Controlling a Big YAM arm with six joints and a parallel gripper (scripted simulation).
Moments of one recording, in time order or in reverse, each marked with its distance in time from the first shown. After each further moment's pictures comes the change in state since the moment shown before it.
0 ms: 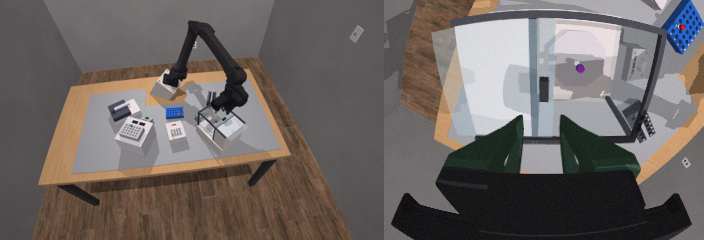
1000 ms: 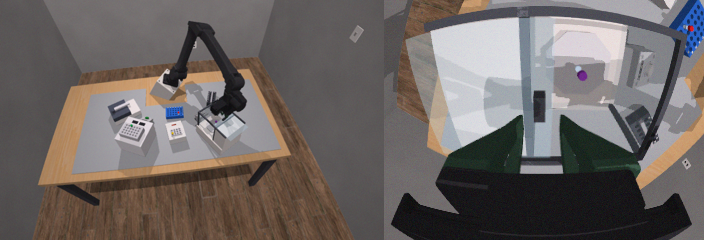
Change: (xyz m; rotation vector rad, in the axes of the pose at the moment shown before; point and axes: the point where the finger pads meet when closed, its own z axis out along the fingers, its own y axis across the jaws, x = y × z) arm 0.002 -0.004 0.039 0.012 0.002 0.001
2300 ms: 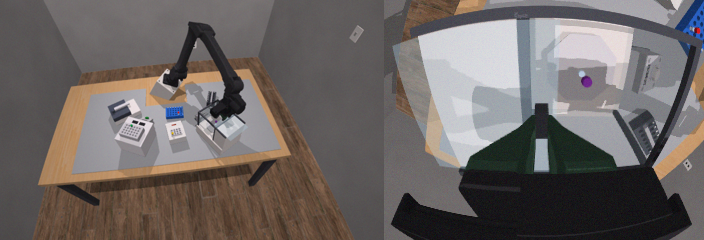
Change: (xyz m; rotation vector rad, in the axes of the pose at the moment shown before) arm -0.001 0.001 0.021 0.000 0.000 0.003
